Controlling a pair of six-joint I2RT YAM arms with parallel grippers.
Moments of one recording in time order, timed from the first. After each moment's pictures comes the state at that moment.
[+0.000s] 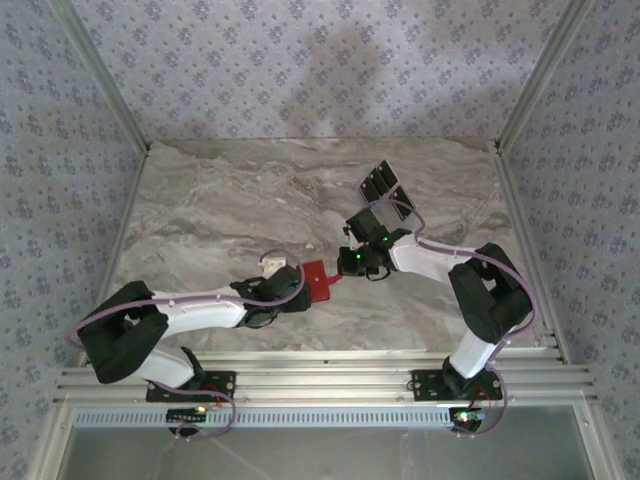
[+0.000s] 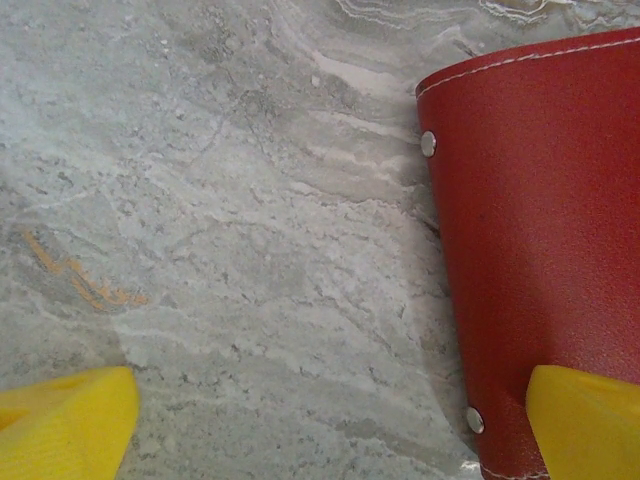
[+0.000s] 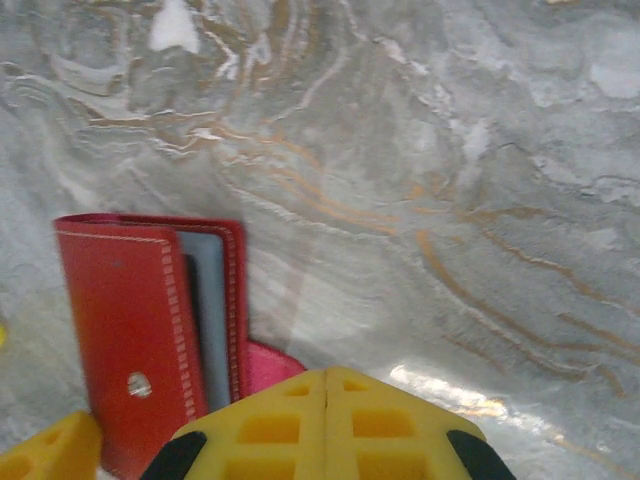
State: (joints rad) left arm -0.96 1.43 0.58 -0.22 -0.34 -0.90; right arm 0.63 1.67 0.96 -0.35 -0.24 0.55
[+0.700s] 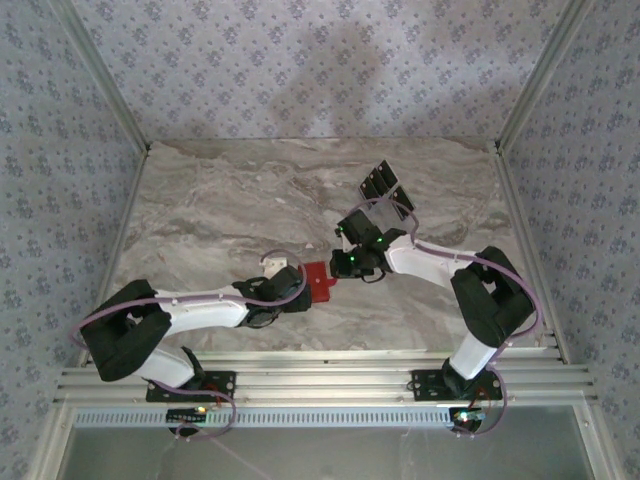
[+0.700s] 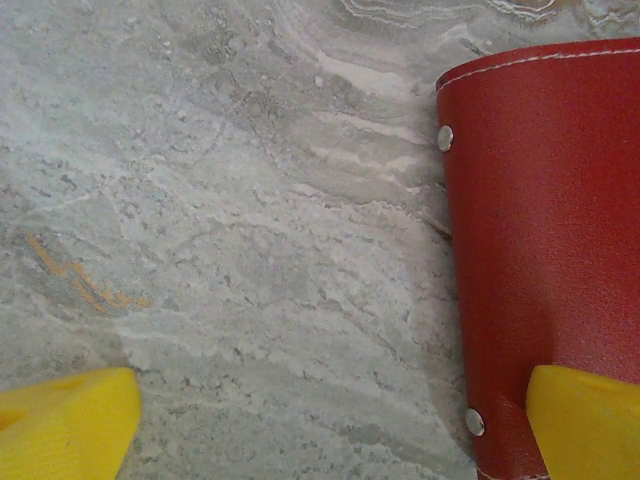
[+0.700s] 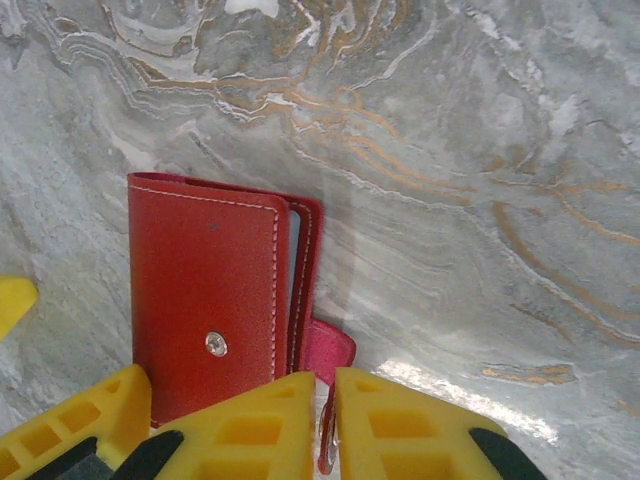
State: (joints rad) left arm -0.96 1.44 0.59 -0.22 -0.35 -0.90; right arm 0.68 1.66 1.00 -0.42 -0.21 0.54
